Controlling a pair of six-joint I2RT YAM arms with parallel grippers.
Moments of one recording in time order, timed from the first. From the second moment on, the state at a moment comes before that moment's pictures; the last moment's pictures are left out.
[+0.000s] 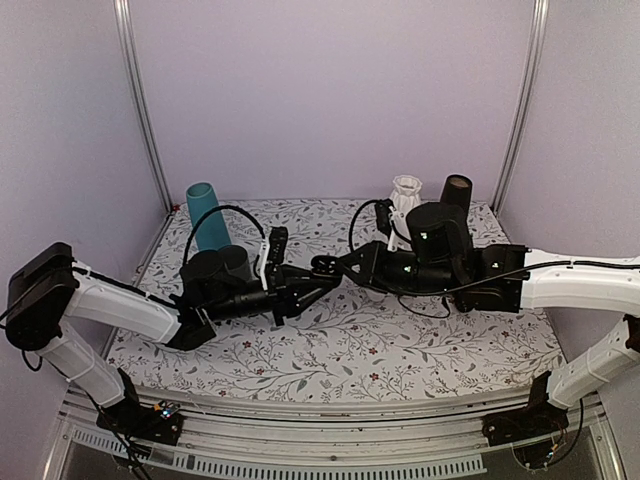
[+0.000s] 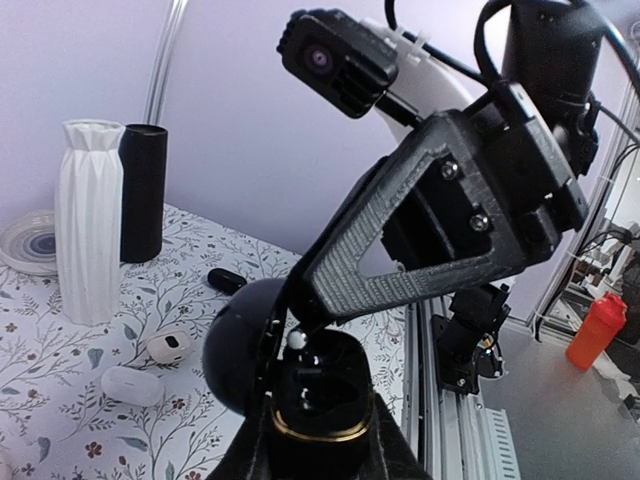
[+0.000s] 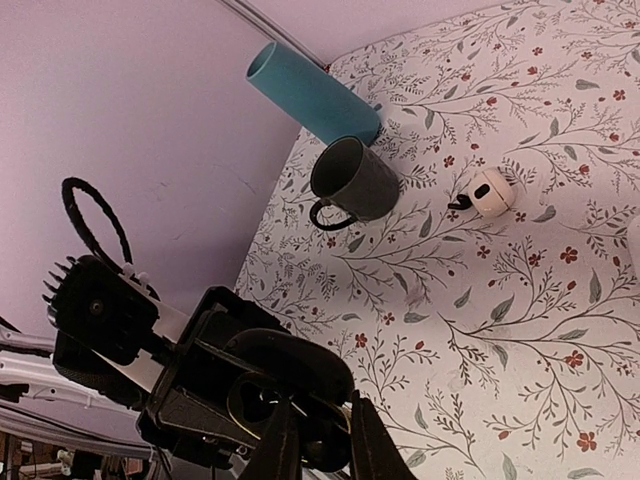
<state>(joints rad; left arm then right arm) -0.93 1.53 0.58 1.03 0.37 -0.32 1.08 1.37 1.06 -0.08 0.12 0.91</state>
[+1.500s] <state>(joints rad) -0.92 1.43 0.63 0.71 0.54 -0.08 1.15 1.51 1.45 -0.72 0.12 0.34</state>
